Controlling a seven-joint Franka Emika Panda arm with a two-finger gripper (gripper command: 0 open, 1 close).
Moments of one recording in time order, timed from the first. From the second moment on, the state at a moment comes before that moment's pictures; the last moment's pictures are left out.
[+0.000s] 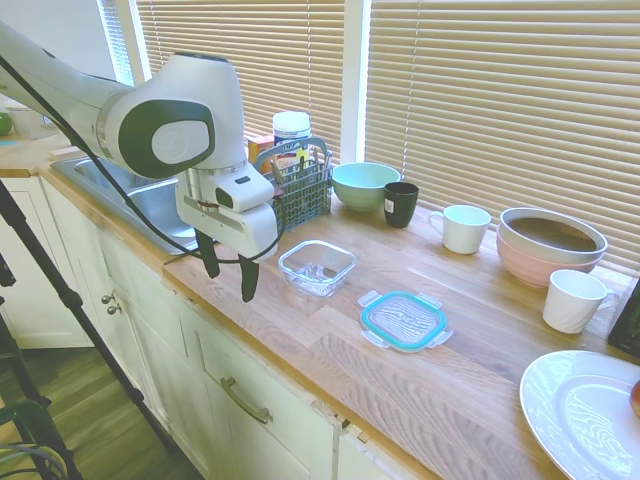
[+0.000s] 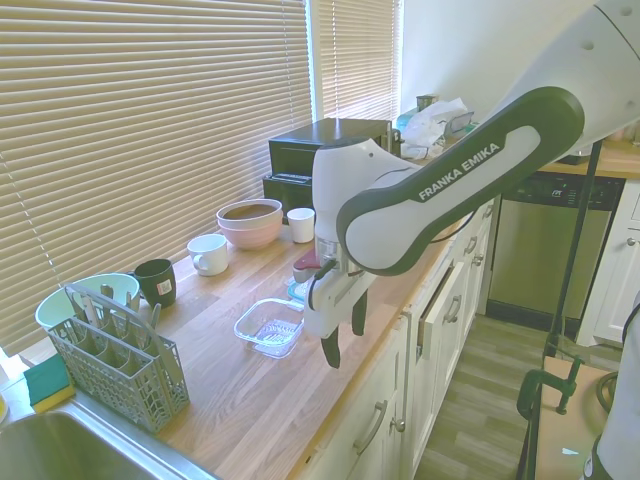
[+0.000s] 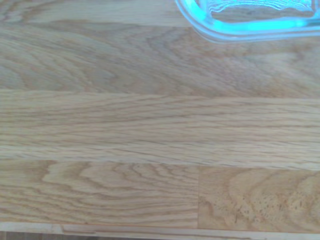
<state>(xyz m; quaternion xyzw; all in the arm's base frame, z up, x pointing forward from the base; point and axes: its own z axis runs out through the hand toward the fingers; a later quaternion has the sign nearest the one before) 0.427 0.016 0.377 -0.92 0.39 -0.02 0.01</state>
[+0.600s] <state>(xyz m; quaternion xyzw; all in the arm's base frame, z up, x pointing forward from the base) 0.432 -0.022 0.381 -0.91 0.42 -0.03 0.02</state>
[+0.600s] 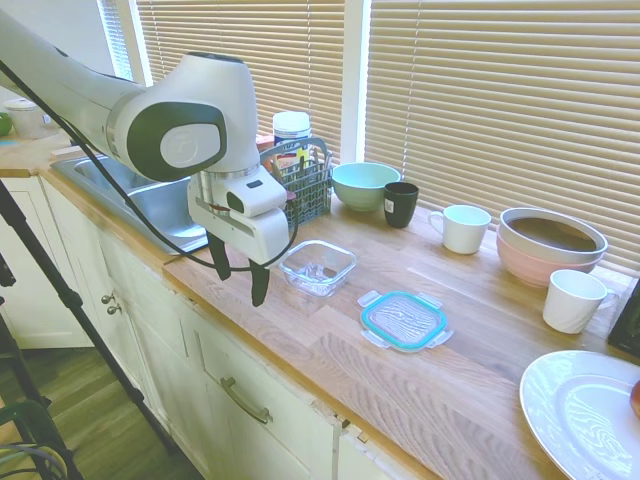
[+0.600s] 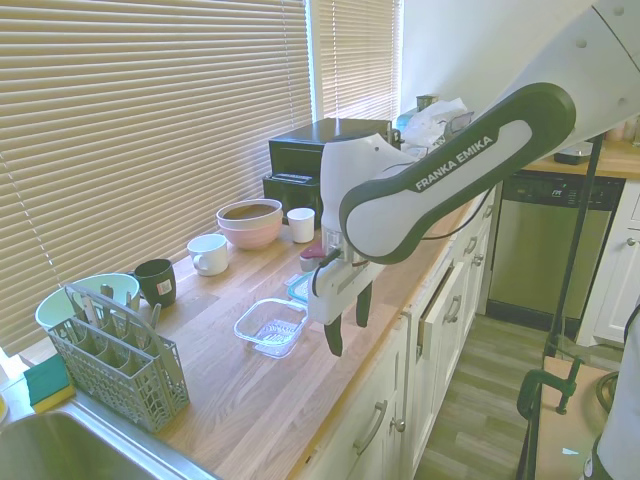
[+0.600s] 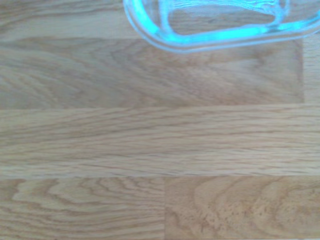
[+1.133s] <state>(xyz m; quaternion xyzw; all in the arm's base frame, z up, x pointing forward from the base) 0.462 -0.143 0.406 -0.89 0.44 -0.04 0.09</state>
